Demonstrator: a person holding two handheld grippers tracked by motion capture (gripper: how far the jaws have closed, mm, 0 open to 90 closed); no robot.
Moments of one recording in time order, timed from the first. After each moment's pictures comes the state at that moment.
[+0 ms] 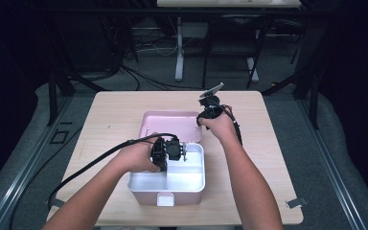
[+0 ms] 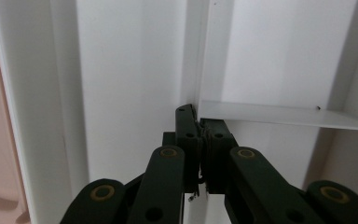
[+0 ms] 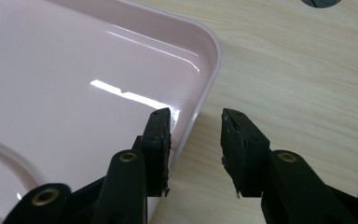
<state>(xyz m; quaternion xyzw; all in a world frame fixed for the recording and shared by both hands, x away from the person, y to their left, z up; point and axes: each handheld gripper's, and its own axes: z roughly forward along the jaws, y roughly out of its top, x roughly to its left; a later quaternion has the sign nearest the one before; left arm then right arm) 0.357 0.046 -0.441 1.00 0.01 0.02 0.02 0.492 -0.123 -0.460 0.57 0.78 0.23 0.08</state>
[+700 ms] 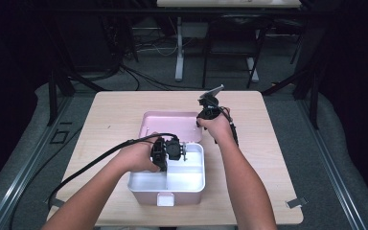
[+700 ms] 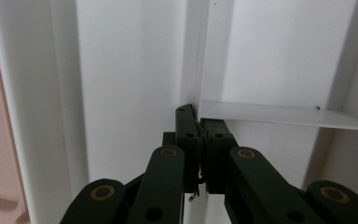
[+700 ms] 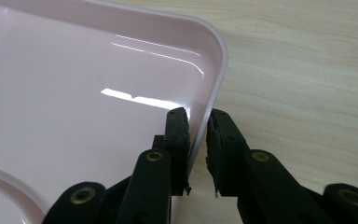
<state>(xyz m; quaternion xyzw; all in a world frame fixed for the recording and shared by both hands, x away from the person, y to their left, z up) 0.358 0.046 -0.440 1.00 0.01 0.02 0.02 0.500 -0.120 -0.471 0.61 0.76 0.23 0.04</state>
